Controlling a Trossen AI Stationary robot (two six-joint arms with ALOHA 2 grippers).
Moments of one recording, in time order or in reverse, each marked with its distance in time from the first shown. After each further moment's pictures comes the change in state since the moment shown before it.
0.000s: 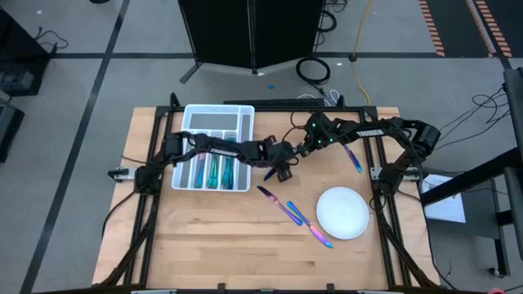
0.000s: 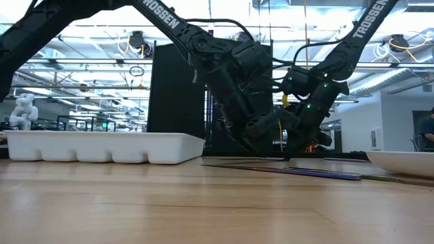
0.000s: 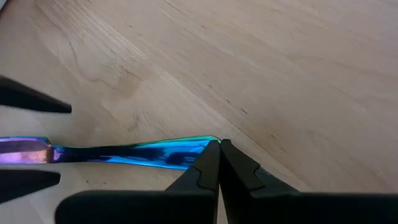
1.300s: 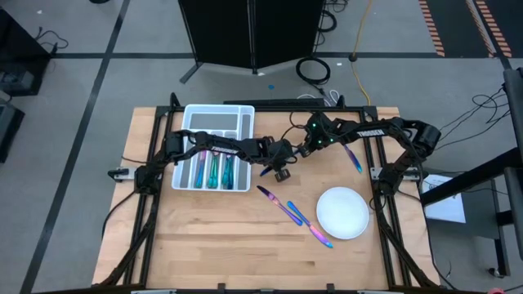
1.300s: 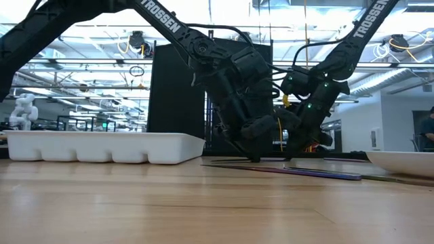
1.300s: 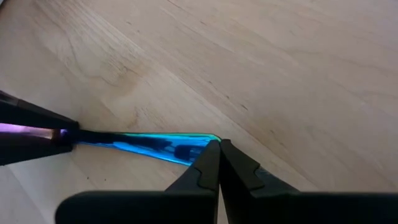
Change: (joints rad) left arm 0.028 0.025 0.002 -0.054 0.084 -0.027; right arm 0.000 0.000 -0.001 -0.007 -0.001 0.002
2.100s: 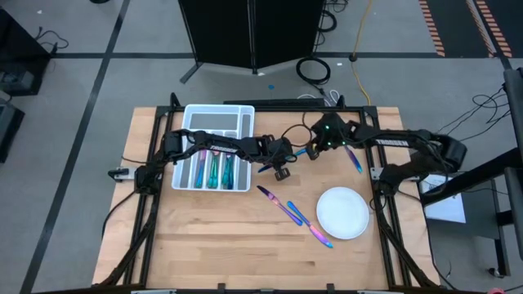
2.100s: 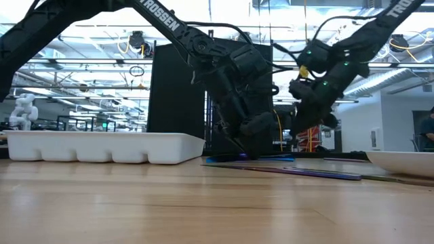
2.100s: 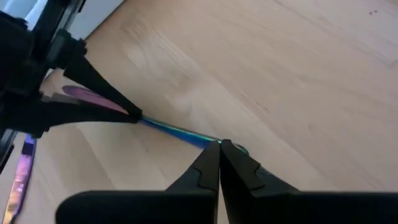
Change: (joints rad) left arm 0.002 -0.024 -0.003 -0.002 0.011 0.024; right arm 0.034 -0.324 -0.094 0.025 -0.020 -0.045
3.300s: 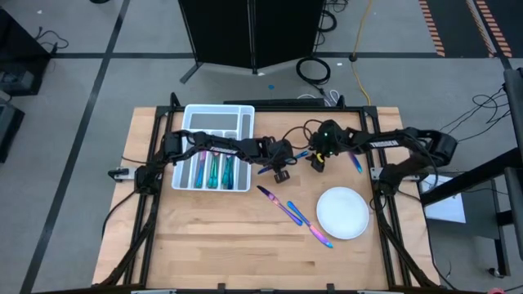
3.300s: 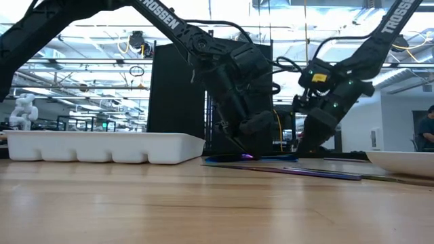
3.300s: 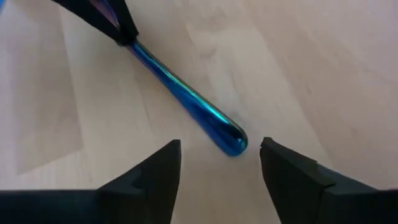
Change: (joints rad) left arm -0.019 -0.002 0.002 -0.011 0.023 0.014; right arm -0.003 0.129 -0.107 0.169 -0.074 -0.444
